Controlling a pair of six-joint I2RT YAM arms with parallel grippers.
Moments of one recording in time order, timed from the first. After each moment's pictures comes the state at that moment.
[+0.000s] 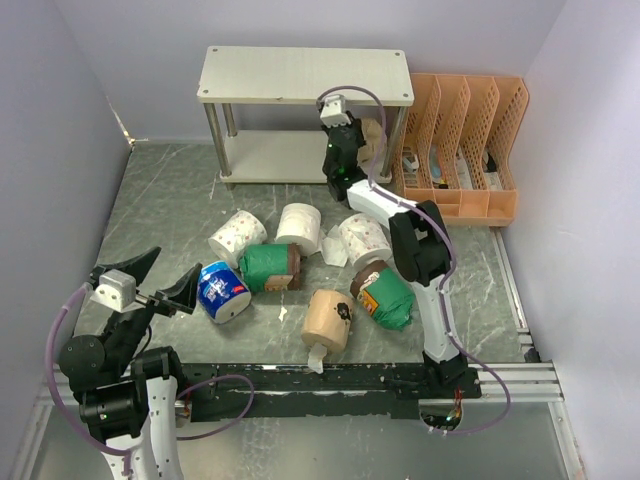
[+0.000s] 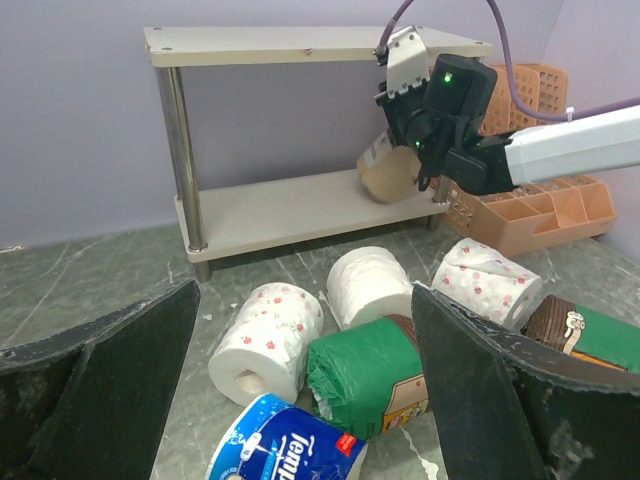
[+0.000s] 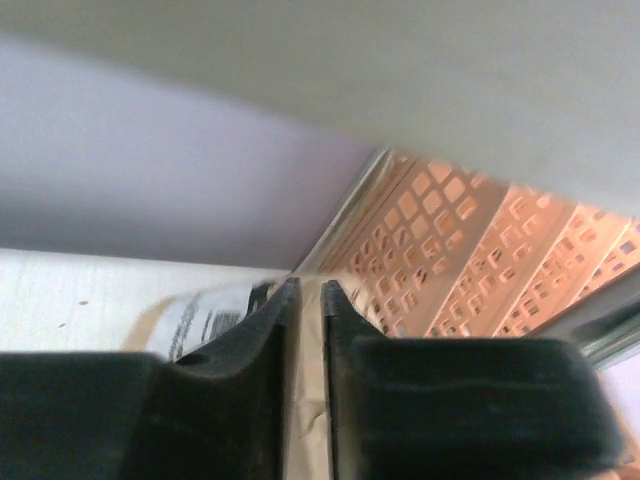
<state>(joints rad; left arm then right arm) 0.22 0.01 0.68 -0.36 0.58 -0.24 0.50 2.25 1.75 0.65 0.72 -0.56</state>
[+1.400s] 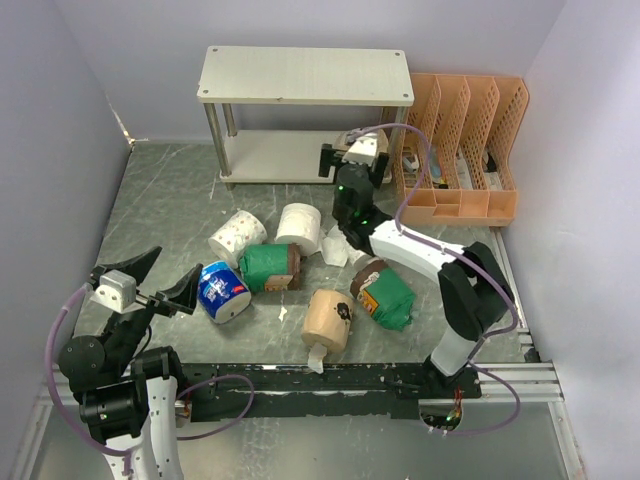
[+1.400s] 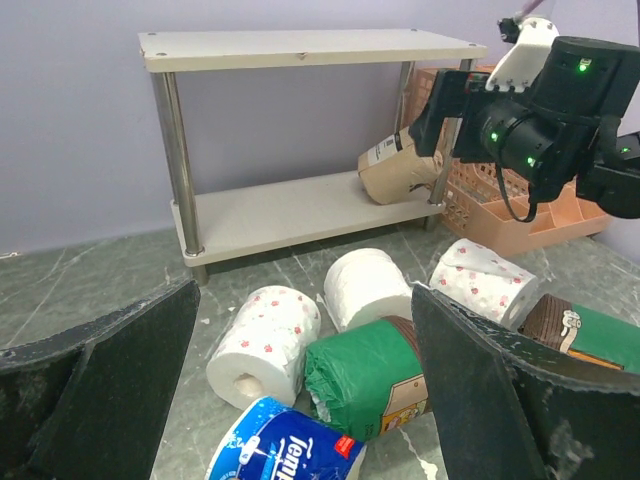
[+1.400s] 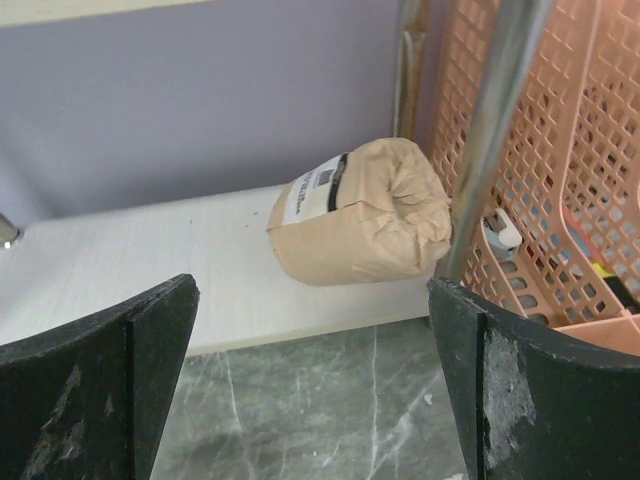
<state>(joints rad) 0.23 0.01 0.68 -0.35 0.60 -0.24 0.68 1.71 1.16 0.61 0.81 -0.02</state>
